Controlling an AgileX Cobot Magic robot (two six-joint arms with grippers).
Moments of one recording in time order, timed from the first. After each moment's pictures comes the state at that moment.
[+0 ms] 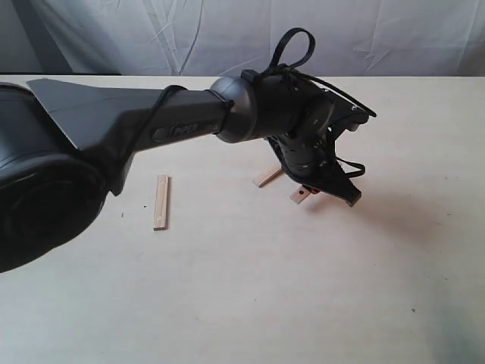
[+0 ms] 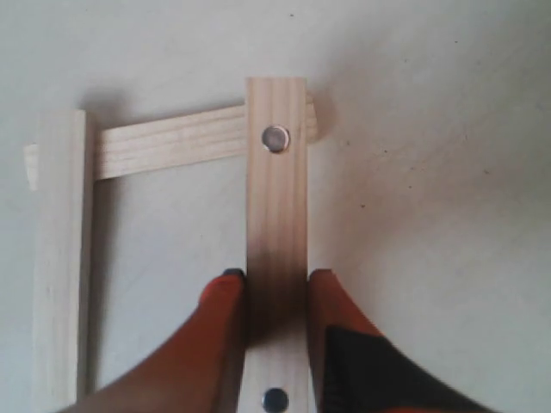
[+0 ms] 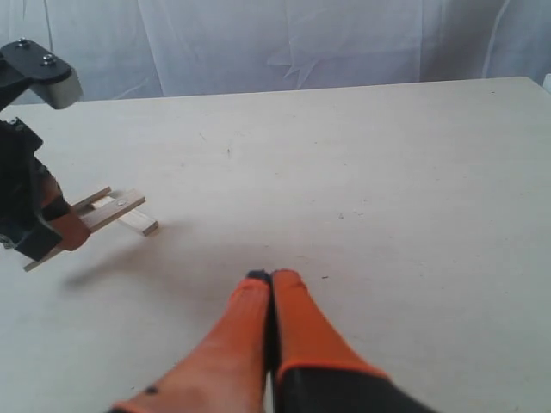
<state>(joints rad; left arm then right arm) -0.72 2.34 -1.89 0.09 0.76 -0.10 0.03 0.01 0.00 0.04 0.37 0.05</state>
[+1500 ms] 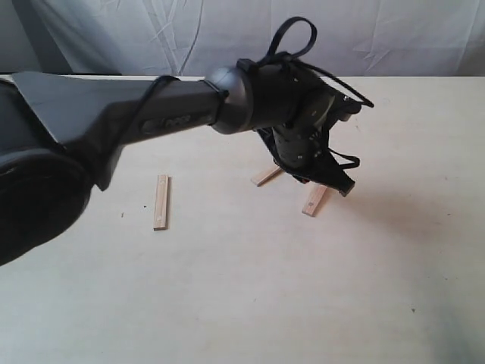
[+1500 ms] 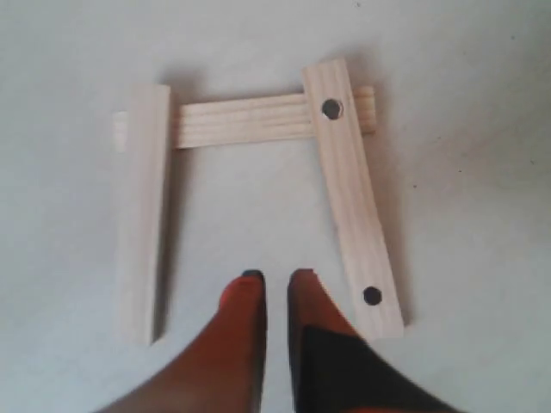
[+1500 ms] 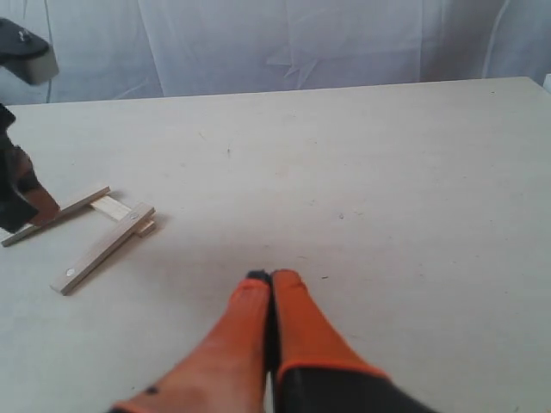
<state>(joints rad) -0.72 2.29 -1.89 0.19 0.85 -0.20 0.03 0.01 0.00 0.04 0.37 0.05</state>
